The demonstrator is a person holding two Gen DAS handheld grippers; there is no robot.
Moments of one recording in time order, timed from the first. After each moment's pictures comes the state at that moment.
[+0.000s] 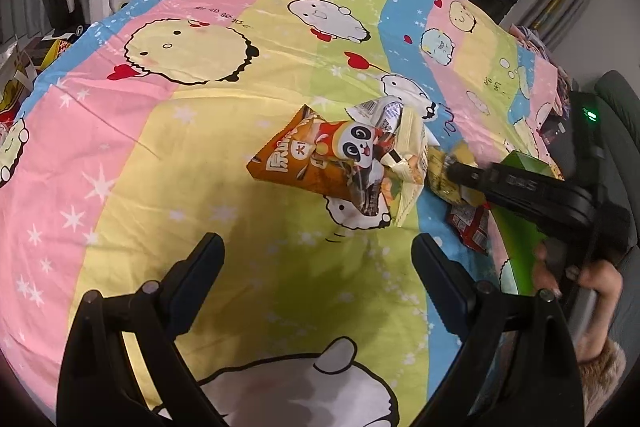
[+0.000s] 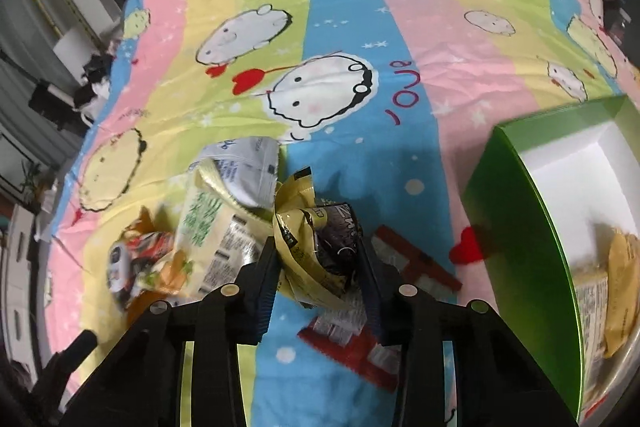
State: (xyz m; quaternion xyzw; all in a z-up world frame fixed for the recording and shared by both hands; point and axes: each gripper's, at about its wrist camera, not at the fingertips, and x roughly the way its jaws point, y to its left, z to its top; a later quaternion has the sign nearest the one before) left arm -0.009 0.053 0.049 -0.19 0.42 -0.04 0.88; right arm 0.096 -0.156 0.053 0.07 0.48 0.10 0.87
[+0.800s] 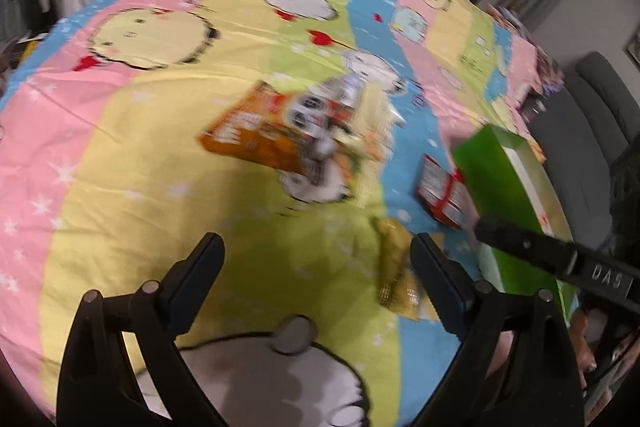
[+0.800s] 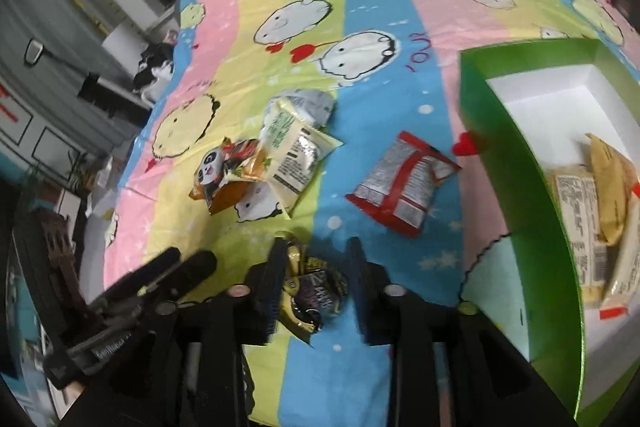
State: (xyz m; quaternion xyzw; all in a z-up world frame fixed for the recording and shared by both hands) left arm -0.013 0.024 0.047 -0.18 0.44 -0.11 0.87; right arm 0.014 -0.175 0.074 0.12 0.49 0.17 0.84
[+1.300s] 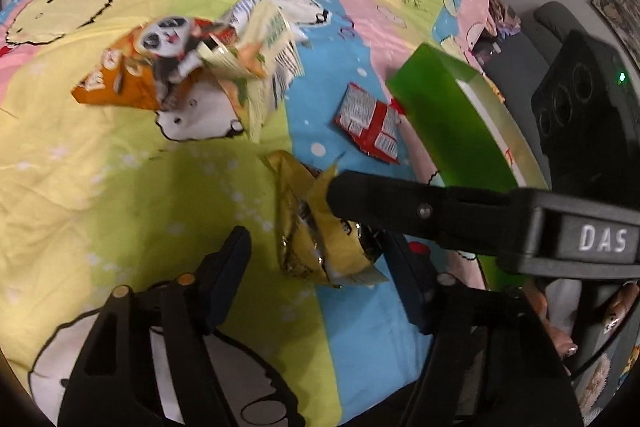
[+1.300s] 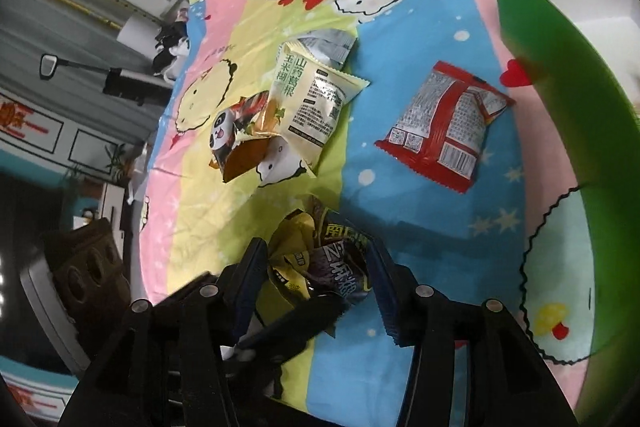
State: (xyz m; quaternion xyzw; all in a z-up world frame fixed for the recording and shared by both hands) left arm -0.013 -0.033 0.025 -0.16 0.49 -0.20 0.83; right arm 0.024 -0.167 0.033 0.18 0.55 0.24 0.78
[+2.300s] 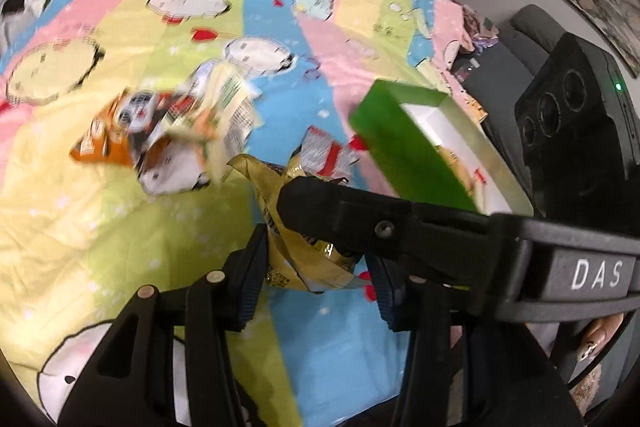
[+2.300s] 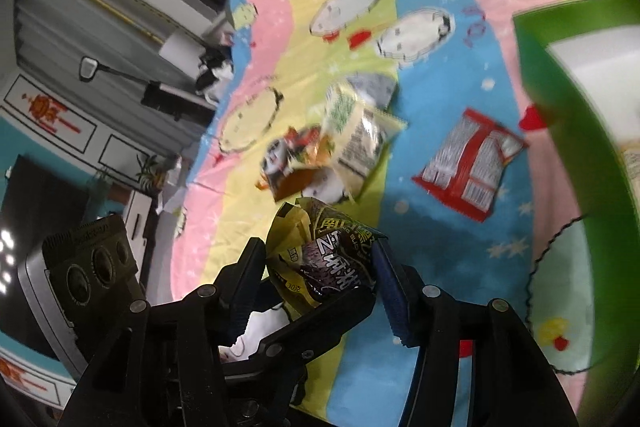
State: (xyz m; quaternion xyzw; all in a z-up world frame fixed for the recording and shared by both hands) left arm -0.023 -0.056 0.069 -0.14 0.42 -0.21 0.87; right arm 0.010 -0.177 0.067 0.19 0.48 0.29 0.81
